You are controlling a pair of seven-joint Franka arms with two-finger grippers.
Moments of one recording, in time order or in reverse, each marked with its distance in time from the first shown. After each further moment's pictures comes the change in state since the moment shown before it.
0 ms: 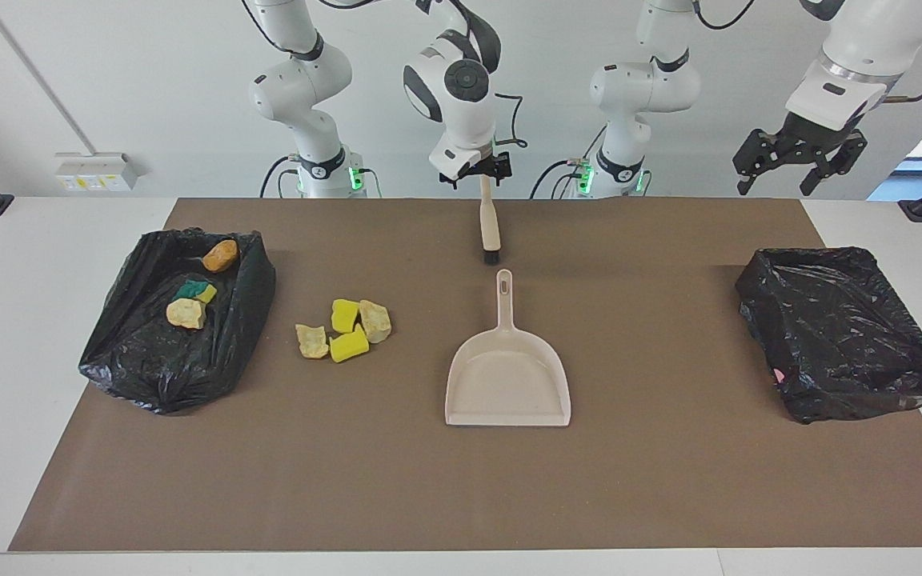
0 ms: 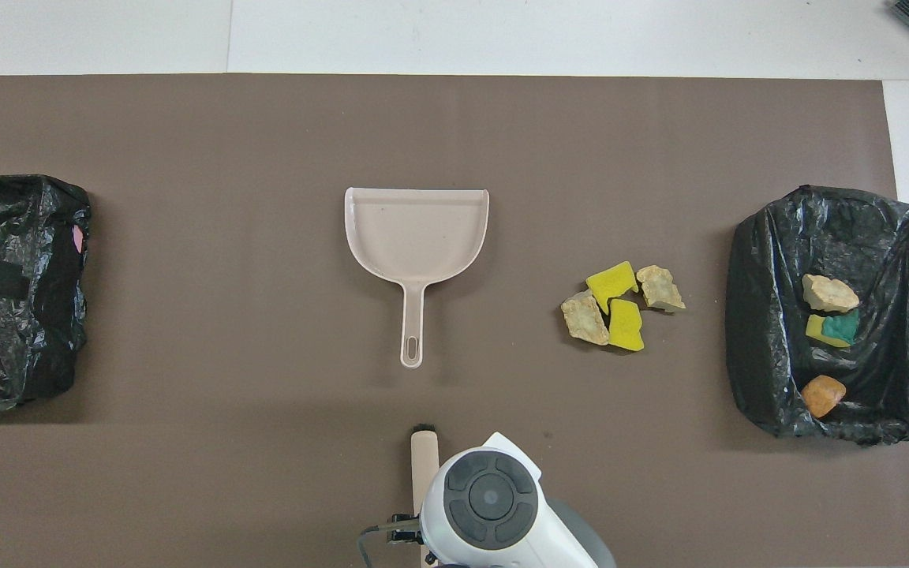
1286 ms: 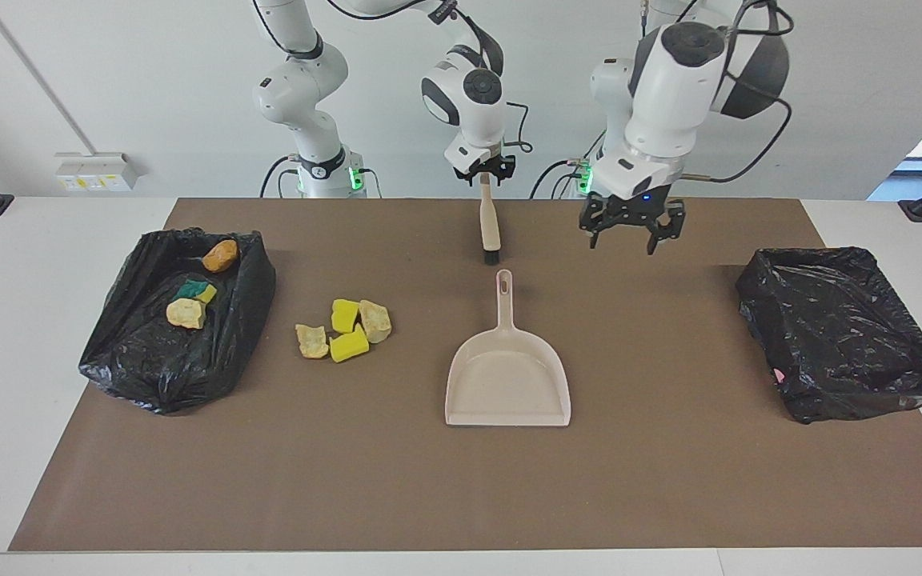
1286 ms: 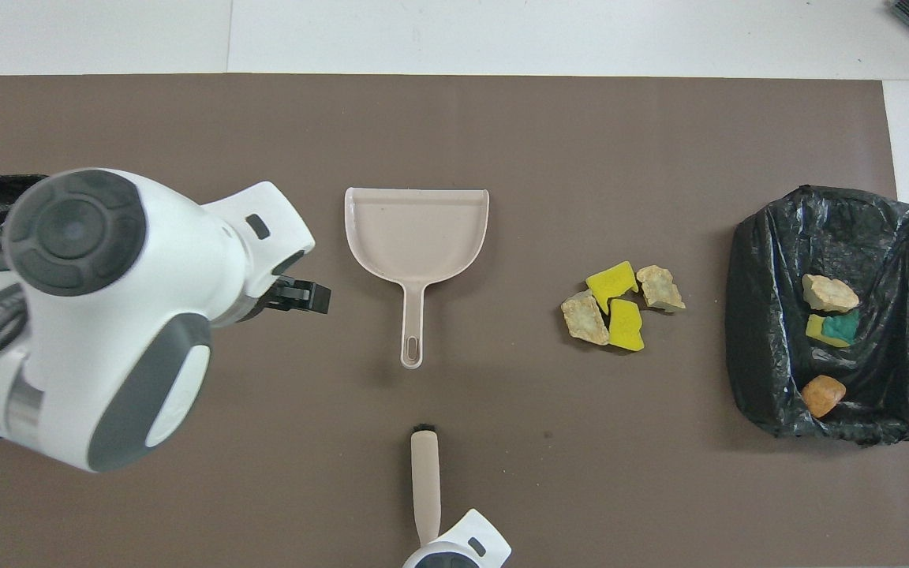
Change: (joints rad) left arm -0.382 0.082 -0.047 -0.293 -0.005 0.418 -0.326; right arm 0.188 0.012 0.000 -0.160 0.035 0.205 0.164
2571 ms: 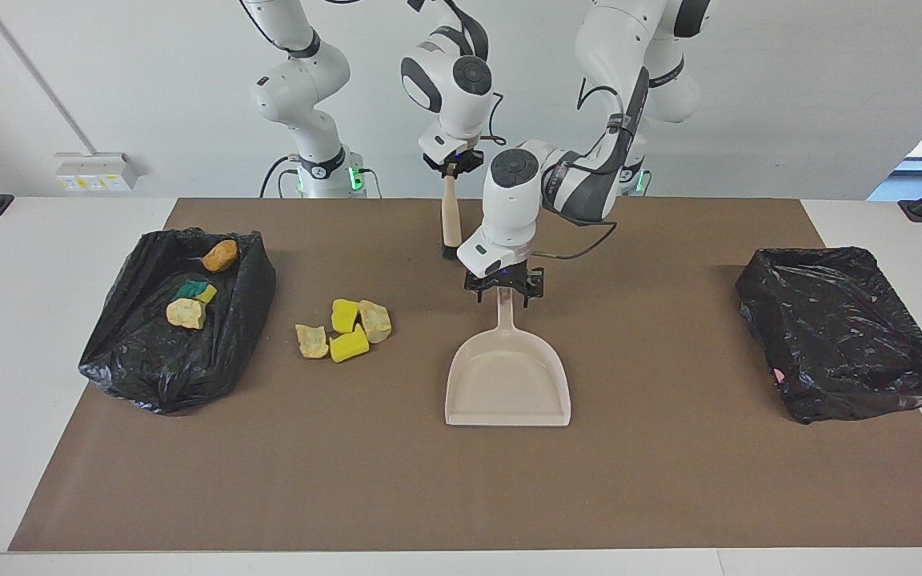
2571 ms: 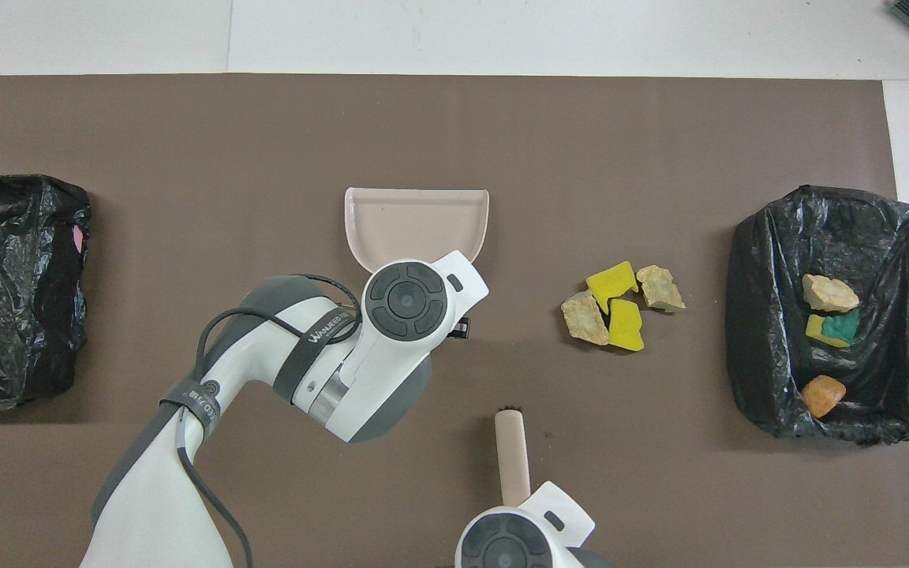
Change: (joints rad) left arm -0.215 0.297 0.006 -0.021 -0.003 0.294 -0.227; right arm -0.205 -0.186 -0.016 0.023 -0.216 -0.438 -0.068
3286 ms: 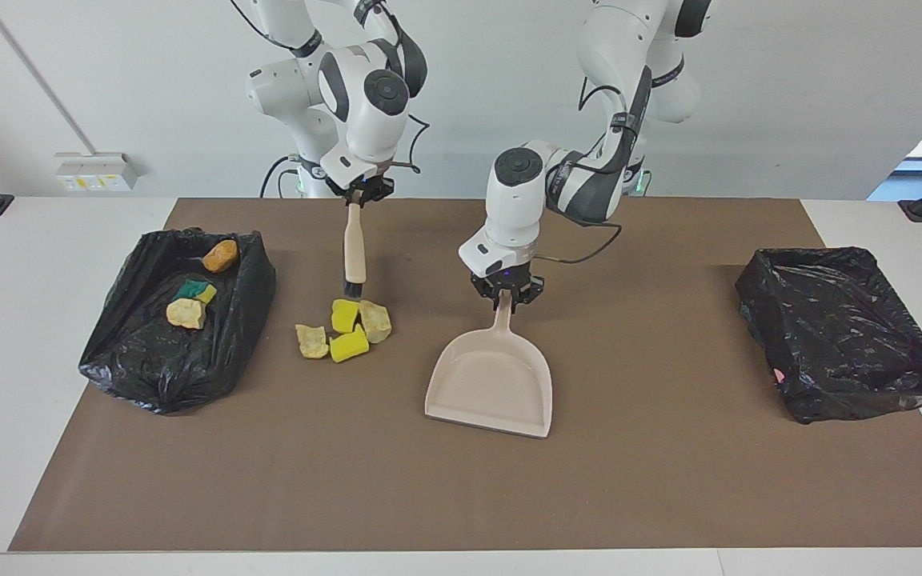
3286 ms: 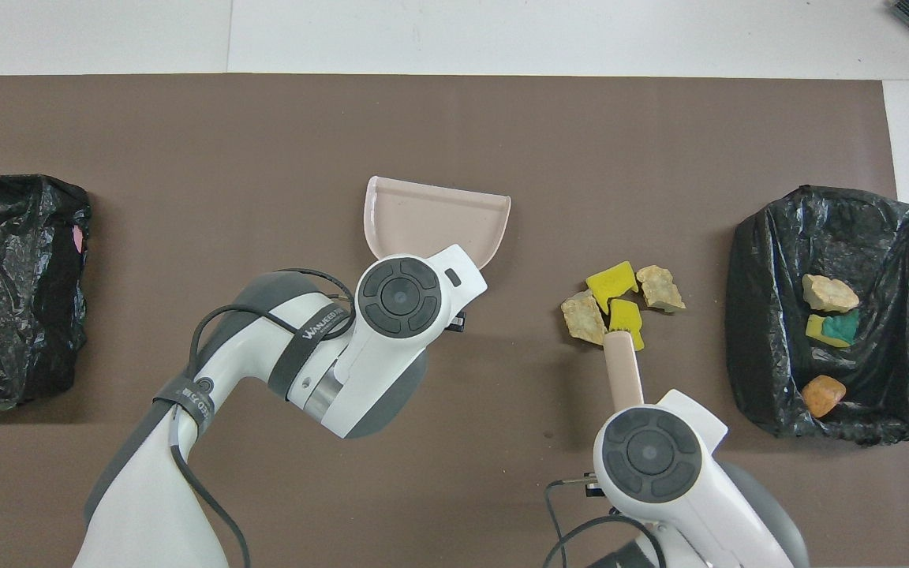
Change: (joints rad) left arm 0.003 -0.025 0.023 0.016 0.035 -0.058 0.204; right arm -0.376 0.009 -0.004 0.046 -0.387 -0.029 -0.361
